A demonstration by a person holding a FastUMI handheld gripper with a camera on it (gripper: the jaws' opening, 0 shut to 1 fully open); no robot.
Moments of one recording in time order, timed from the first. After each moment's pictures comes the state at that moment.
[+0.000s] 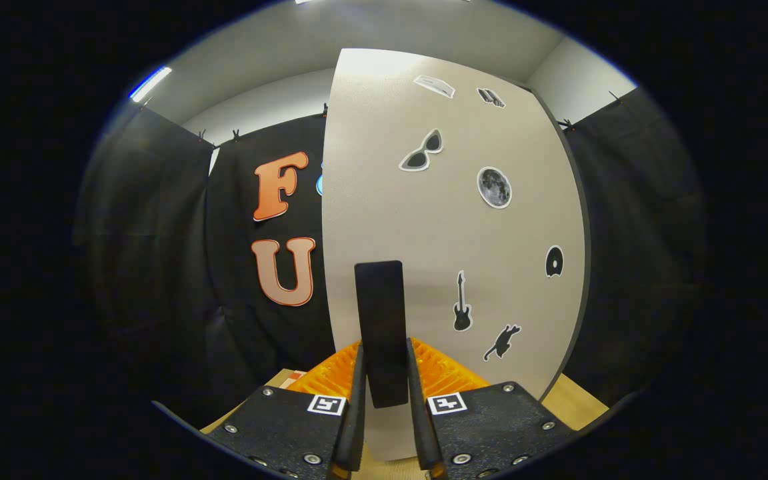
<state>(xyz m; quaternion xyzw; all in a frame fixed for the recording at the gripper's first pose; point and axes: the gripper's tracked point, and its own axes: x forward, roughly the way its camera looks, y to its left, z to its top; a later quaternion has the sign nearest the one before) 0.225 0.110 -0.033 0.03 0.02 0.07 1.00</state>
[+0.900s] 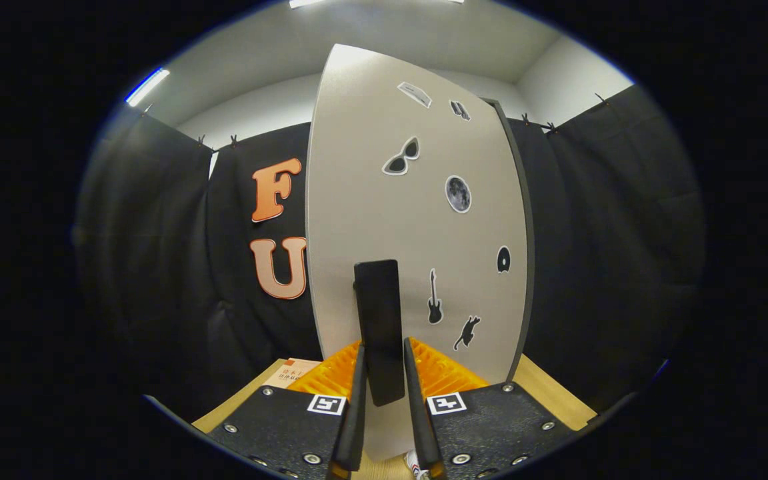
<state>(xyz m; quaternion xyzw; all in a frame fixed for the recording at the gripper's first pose) 0.183 0.066 -0.033 0.04 0.02 0.06 1.00</state>
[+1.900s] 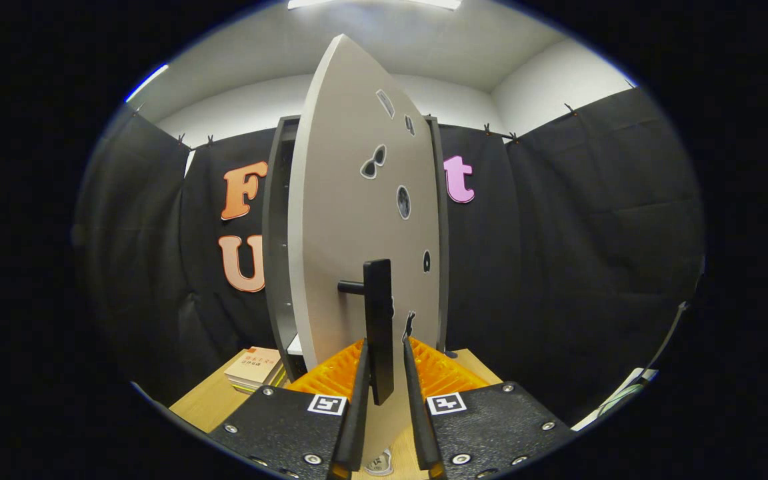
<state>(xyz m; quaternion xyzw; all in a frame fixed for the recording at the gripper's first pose) 0.128 -0.047 -0.042 0.02 0.02 0.00 1.00</state>
